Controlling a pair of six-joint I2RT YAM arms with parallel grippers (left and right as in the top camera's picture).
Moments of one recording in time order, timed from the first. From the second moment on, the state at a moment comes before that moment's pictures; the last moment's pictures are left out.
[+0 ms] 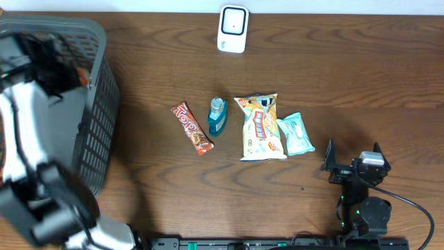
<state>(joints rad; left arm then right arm) 0.46 1.75 1.51 -0.71 0.24 0.06 0.00 0.01 0.01 -0.06 0.12 -0.02</state>
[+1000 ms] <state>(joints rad) -0.50 1.38 1.52 -0.64 0.62 -0.06 0.00 0.01 0.01 -0.06 0.12 -0.02</state>
